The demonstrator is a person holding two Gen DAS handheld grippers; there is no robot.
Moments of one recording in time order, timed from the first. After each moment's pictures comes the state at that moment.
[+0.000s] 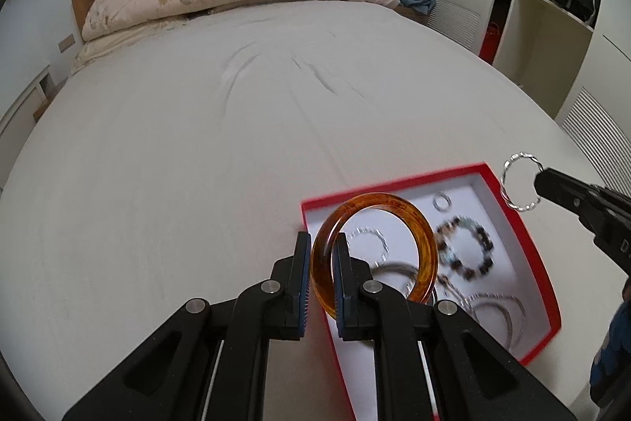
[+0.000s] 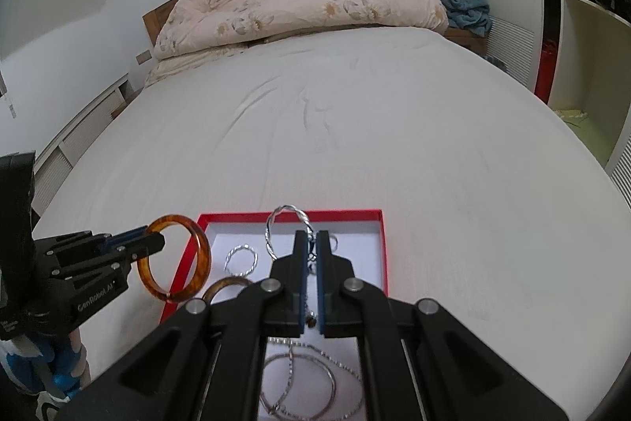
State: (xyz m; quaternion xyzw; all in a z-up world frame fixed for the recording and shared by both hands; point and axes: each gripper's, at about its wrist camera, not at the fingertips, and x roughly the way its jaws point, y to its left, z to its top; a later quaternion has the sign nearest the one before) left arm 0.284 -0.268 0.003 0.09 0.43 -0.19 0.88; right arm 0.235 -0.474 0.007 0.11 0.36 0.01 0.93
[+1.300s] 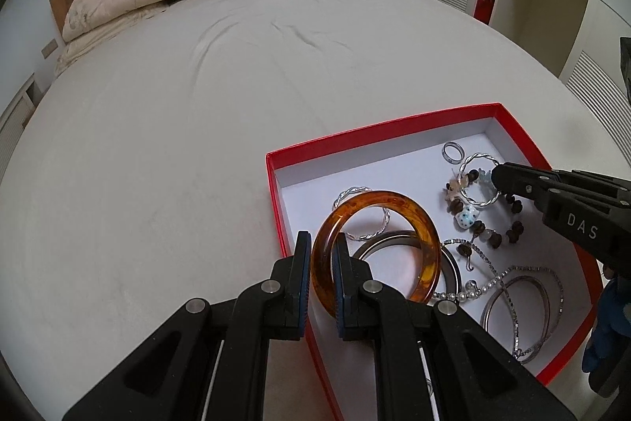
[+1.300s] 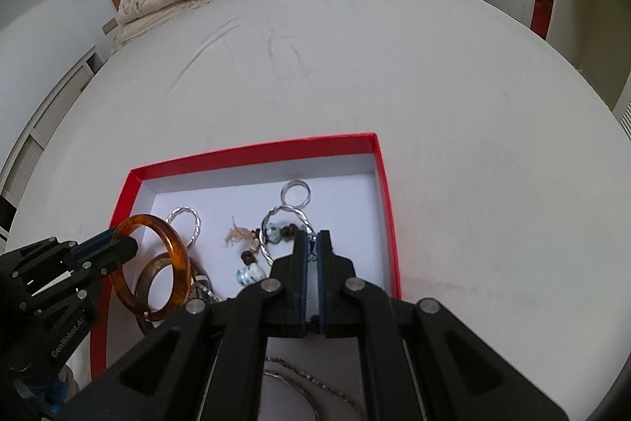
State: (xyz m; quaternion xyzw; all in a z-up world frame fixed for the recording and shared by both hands) left arm 0.295 -0.283 -0.050 0.13 0.46 -0.20 0.86; right arm 0.281 -0.481 -0.072 0.12 0.45 -0.02 0.89
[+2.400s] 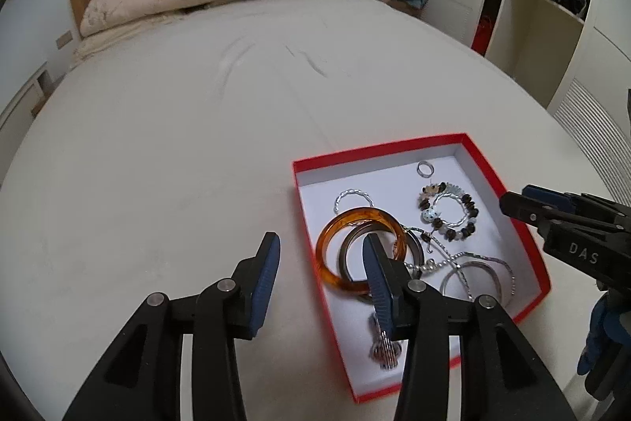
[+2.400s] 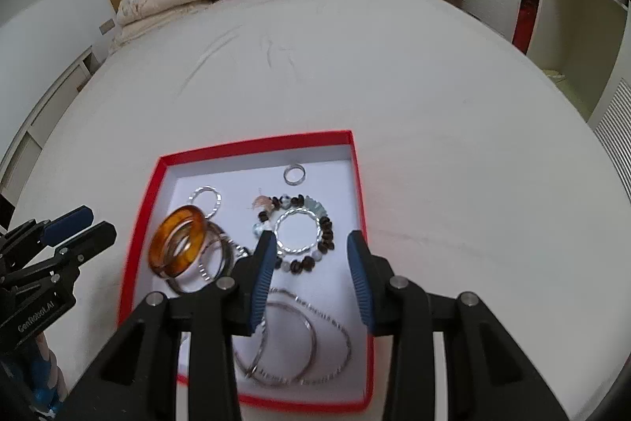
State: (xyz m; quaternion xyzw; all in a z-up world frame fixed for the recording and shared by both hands) left arm 0.249 -0.257 0.006 0.09 0.43 -0.19 0.88; right arm 0.226 -0.476 -0.024 0.10 0.44 -0.04 0.89
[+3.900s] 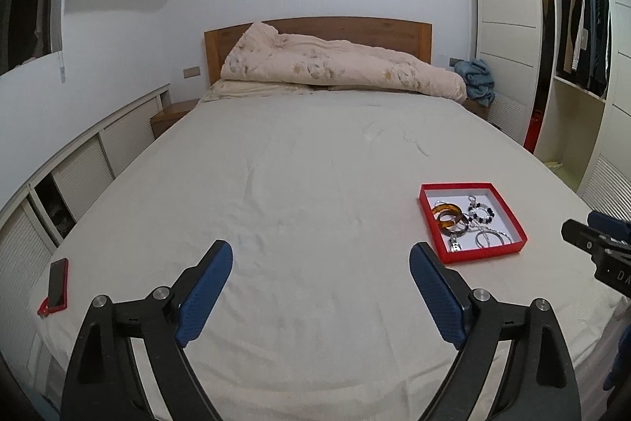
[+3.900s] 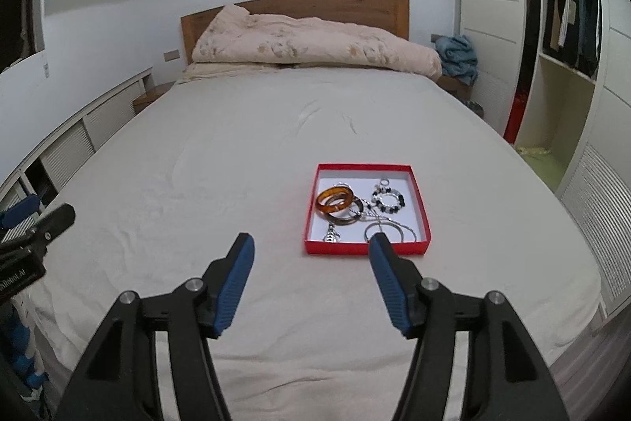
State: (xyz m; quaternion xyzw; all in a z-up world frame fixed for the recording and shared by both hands) left arm -0.018 -0.031 0.150 0.03 0.29 -0.05 0.96; right arm -0.028 -0.292 0.127 0.03 0.31 -0.01 0.95
